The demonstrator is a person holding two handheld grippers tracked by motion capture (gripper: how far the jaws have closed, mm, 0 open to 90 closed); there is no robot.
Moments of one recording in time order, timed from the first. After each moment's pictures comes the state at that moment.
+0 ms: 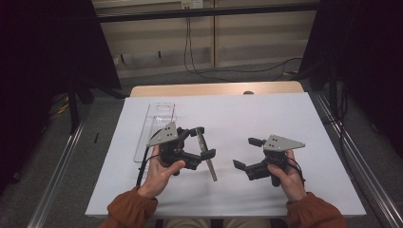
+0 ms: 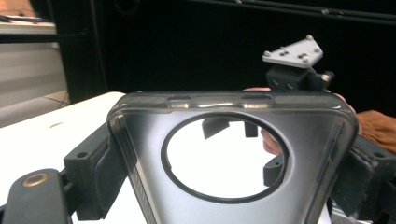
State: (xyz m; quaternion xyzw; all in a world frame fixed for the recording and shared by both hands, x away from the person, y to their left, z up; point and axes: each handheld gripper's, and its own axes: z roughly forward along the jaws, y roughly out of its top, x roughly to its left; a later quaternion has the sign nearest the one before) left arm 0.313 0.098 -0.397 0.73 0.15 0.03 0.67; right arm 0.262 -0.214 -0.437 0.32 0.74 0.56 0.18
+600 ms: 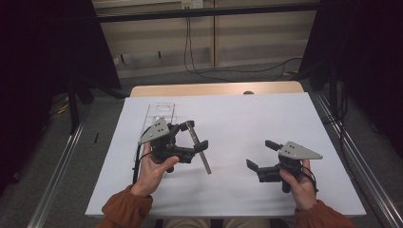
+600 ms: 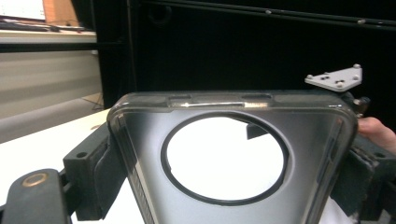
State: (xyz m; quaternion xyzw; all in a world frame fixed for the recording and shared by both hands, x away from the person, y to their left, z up) left arm 0.311 0.114 -0.382 0.72 0.19 0.09 0.66; right arm 0.238 -0.244 -0.446 0.38 0.71 0.55 0.24
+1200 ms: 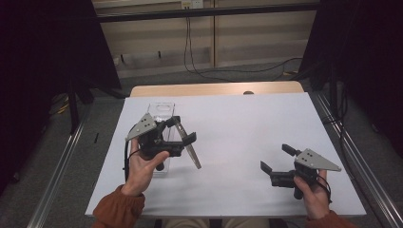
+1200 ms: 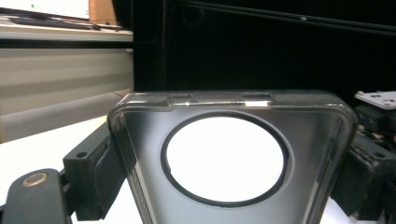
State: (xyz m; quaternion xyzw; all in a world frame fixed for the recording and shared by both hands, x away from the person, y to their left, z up) left arm 0.316 0.140 -0.370 0.70 0.25 0.12 0.66; right arm 0.214 -0.271 -0.450 0.42 0.68 0.54 0.29
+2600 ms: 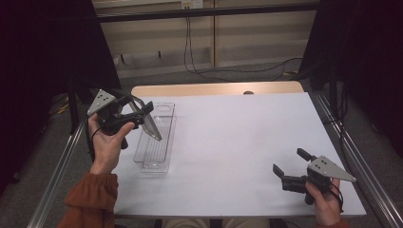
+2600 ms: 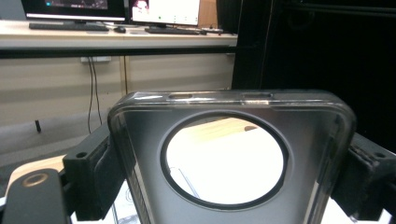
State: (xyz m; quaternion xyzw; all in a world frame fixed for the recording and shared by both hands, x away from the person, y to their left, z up) left arm 0.368 0.220 -0.336 0.67 0.38 0.25 0.59; right arm 0.196 -0.295 -0.458 0.44 0.66 0.52 0.33
